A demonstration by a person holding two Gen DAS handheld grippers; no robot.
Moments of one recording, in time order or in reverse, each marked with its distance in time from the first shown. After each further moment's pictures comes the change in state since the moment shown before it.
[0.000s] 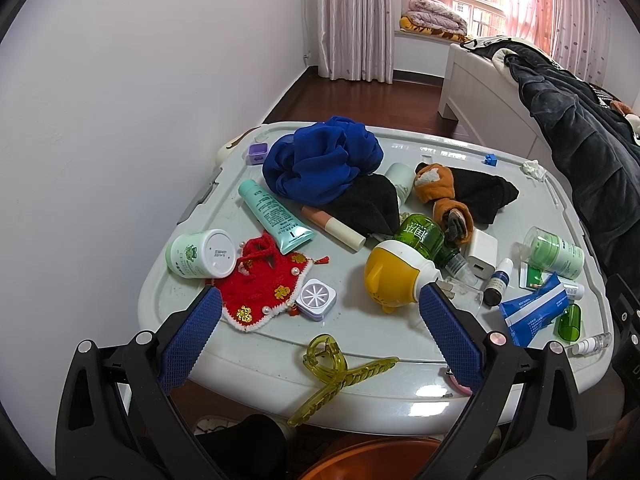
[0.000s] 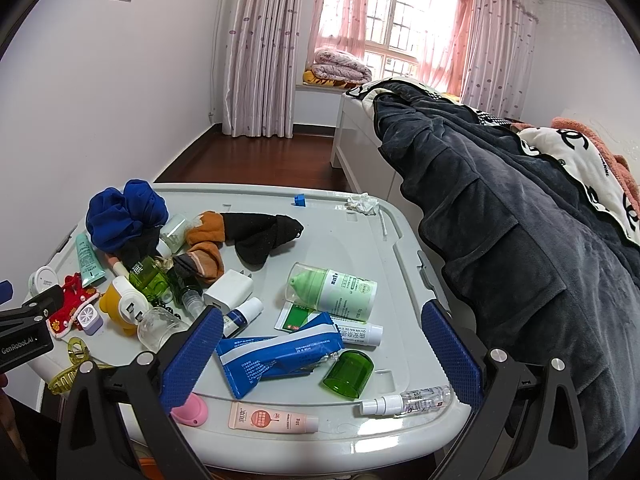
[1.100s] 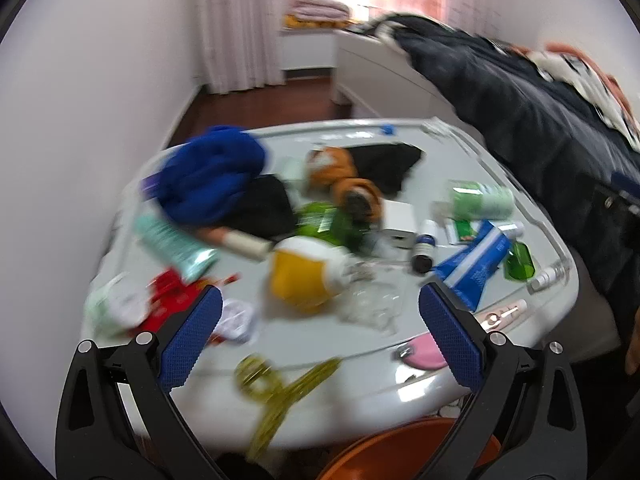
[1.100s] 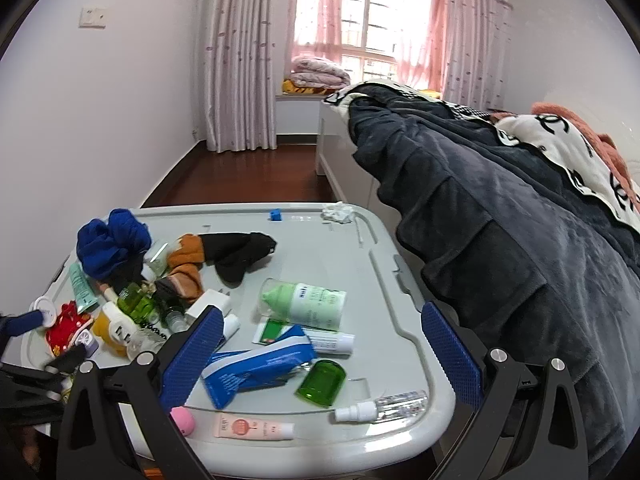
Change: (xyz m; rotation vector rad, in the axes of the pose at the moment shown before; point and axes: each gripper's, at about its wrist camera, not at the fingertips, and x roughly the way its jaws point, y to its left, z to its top) left arm 0.022 -0.039 -0.007 0.304 -0.020 -0.311; right arm -0.008 -0.042 0.008 0.108 -0.023 -0.014
